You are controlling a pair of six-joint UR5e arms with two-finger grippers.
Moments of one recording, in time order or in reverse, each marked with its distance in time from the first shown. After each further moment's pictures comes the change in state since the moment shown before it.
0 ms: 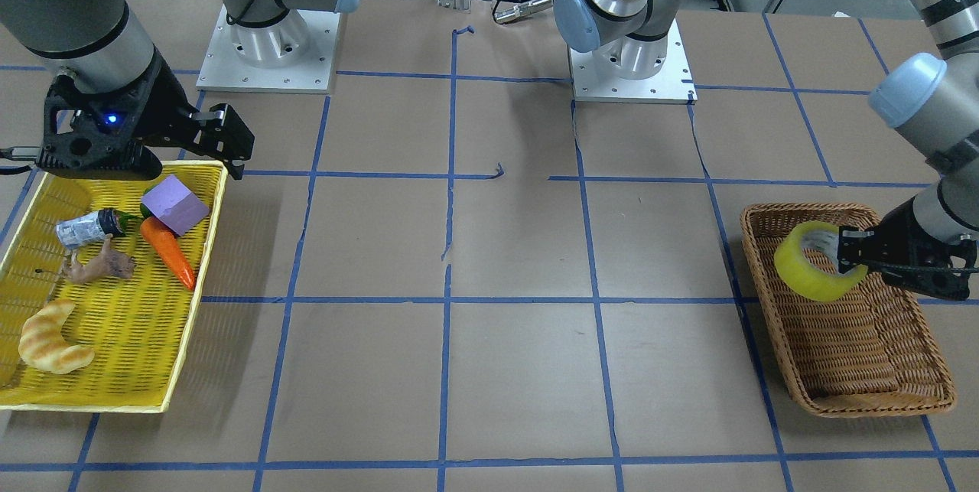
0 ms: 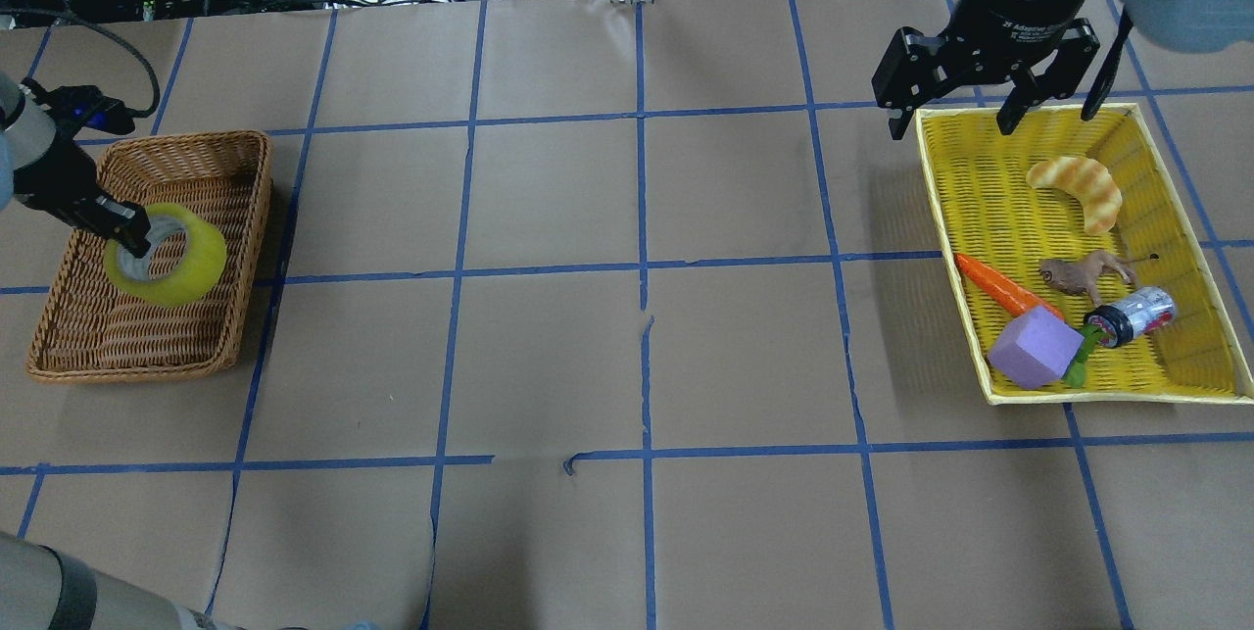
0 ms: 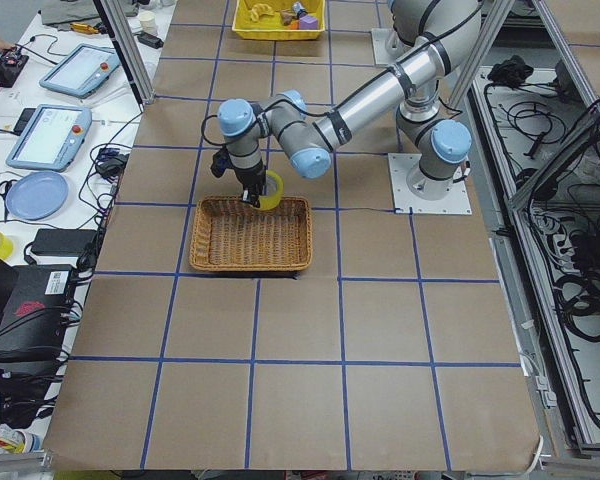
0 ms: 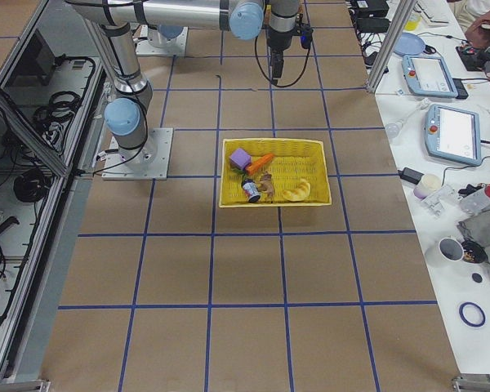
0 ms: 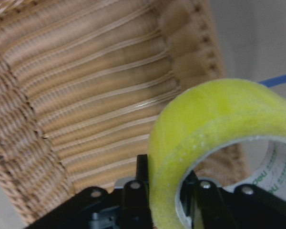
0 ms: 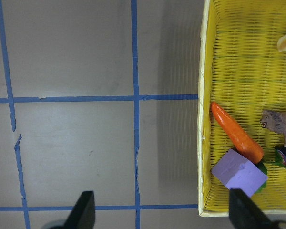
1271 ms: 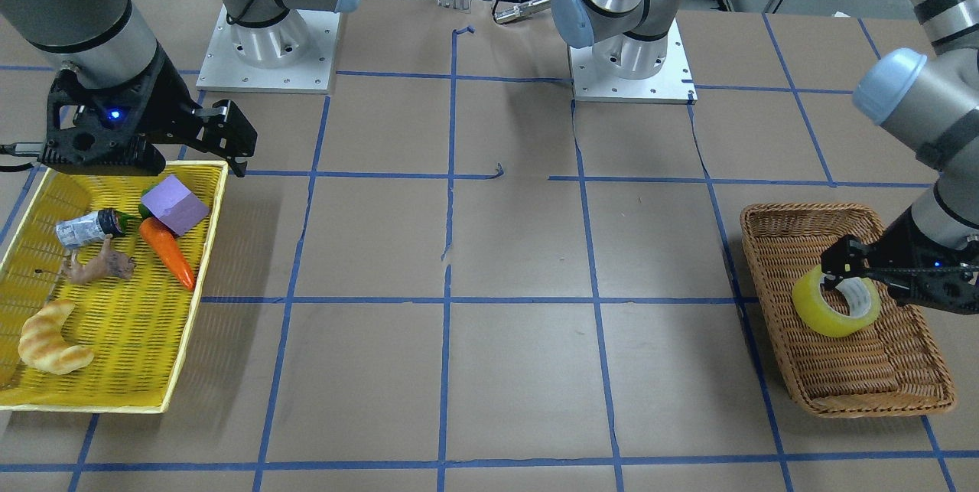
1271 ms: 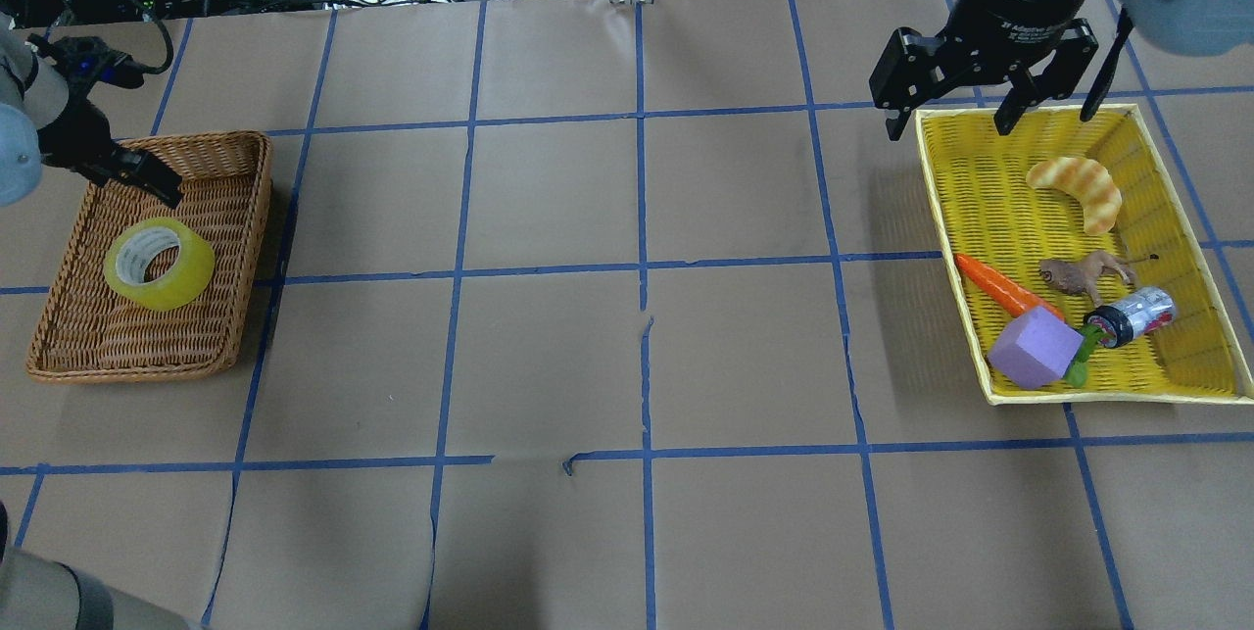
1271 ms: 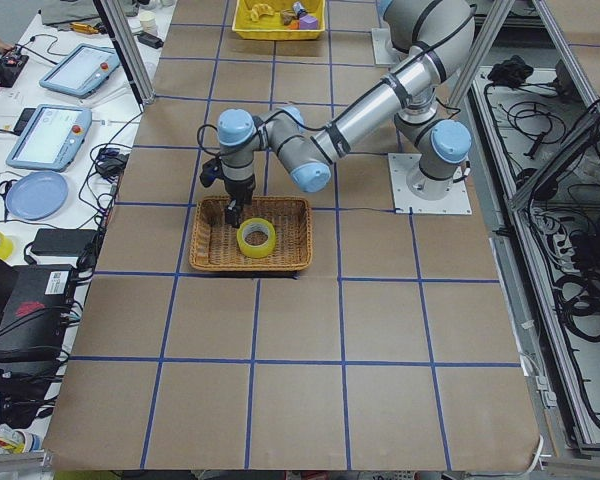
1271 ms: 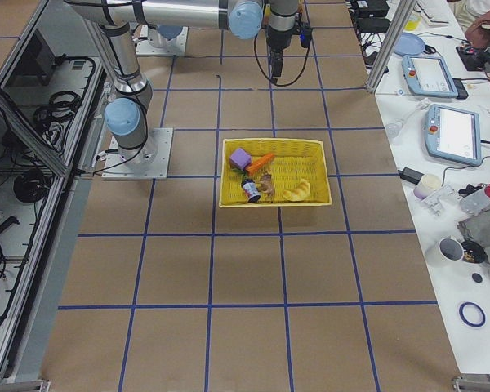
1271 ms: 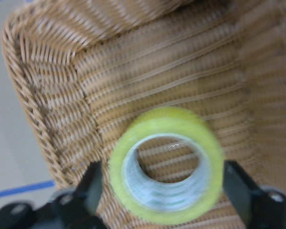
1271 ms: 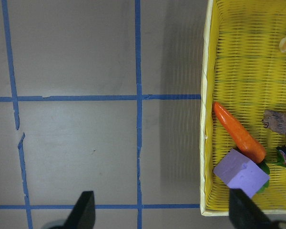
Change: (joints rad) left arm -0.138 0.063 0.052 0.003 -0.070 -0.161; right arm 0.006 -0.010 0.001 0.002 0.002 -0.001
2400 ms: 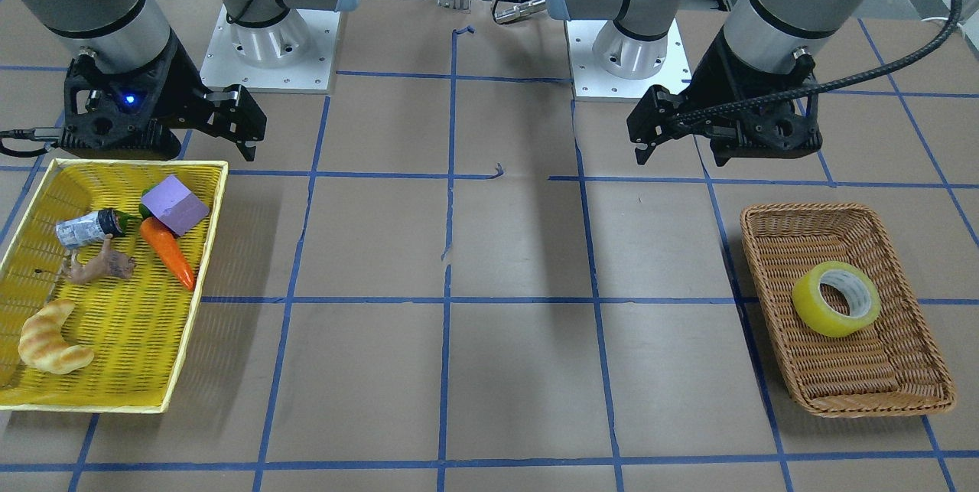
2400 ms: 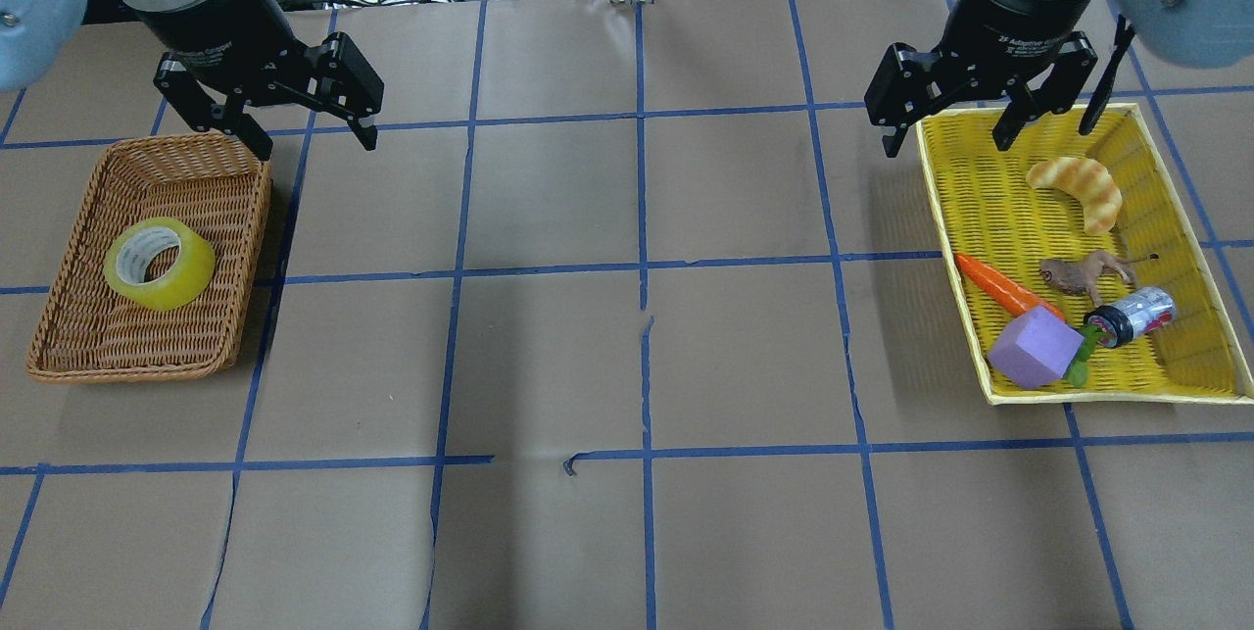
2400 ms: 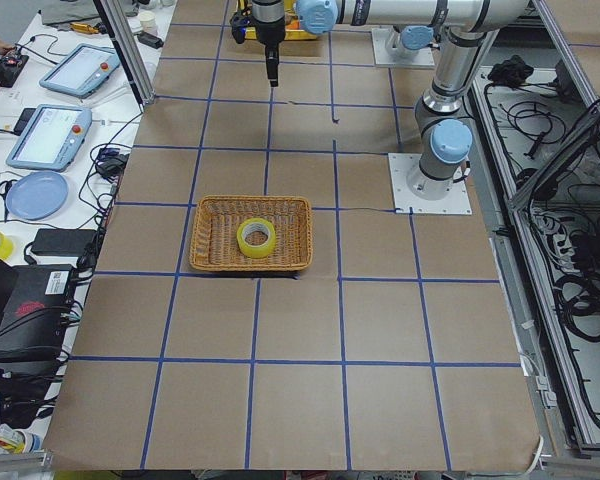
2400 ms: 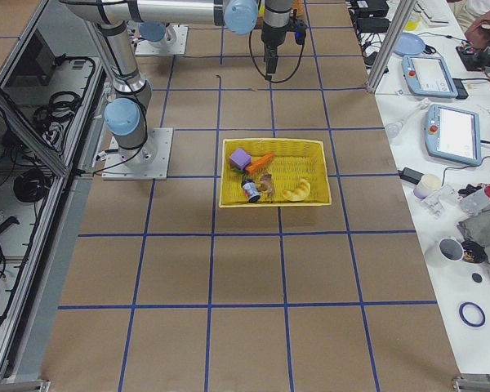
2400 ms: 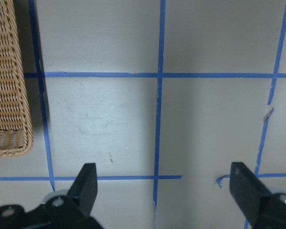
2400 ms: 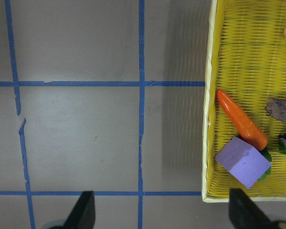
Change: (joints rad) left arm -0.415 0.228 0.165 -0.536 -0.061 -0.726; right arm 0.013 -0.020 0.015 0.034 -0.009 0.003
